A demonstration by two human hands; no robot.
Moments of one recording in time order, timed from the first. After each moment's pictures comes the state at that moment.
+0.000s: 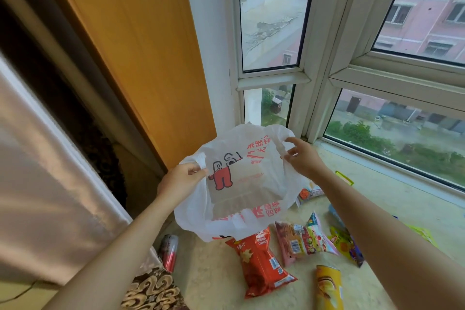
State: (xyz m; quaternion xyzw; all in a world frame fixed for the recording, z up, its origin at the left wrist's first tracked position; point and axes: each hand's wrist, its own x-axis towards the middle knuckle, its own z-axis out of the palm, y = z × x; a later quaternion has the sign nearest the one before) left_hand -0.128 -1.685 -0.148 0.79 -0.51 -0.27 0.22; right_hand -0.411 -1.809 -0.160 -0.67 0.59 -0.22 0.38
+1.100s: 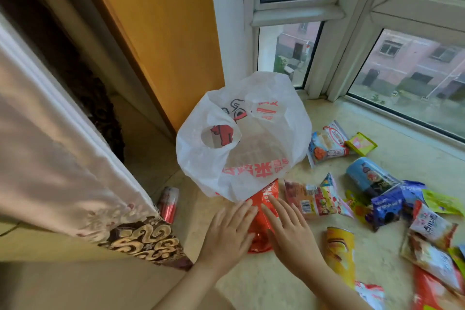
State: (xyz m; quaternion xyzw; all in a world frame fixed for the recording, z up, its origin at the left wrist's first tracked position) left_hand -0.226 -1.541 -0.370 0.64 -0.76 -0.03 0.09; right_hand -0.413 -1.599 -0.371 -0.89 0.42 -0.13 0.11
